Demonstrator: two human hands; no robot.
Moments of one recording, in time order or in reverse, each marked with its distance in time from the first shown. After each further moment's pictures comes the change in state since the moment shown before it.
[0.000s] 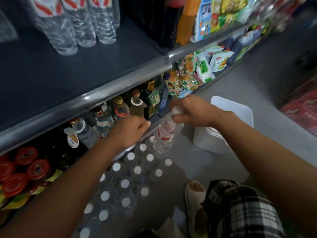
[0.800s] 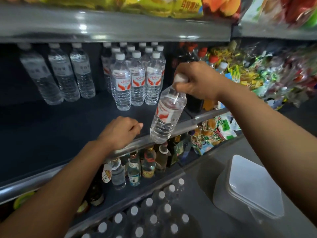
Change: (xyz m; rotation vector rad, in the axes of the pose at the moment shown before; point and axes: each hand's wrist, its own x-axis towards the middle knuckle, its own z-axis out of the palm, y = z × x) left_hand -0.039 -0.006 -0.172 0.091 0.318 -0.196; right_hand 0.096 -0.108 -0.200 -0.139 0.372 -0.263
